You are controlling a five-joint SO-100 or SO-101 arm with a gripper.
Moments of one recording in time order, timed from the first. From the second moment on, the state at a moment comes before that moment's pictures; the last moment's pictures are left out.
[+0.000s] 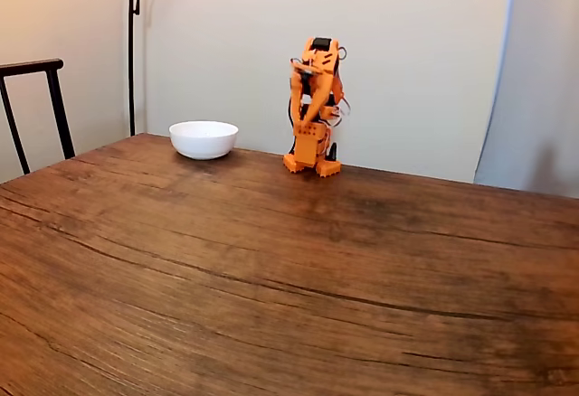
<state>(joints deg) 5.9 190.3 145.9 91.6 104.2</state>
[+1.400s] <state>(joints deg) -3.2 190.6 178.4 73.2 102.4</state>
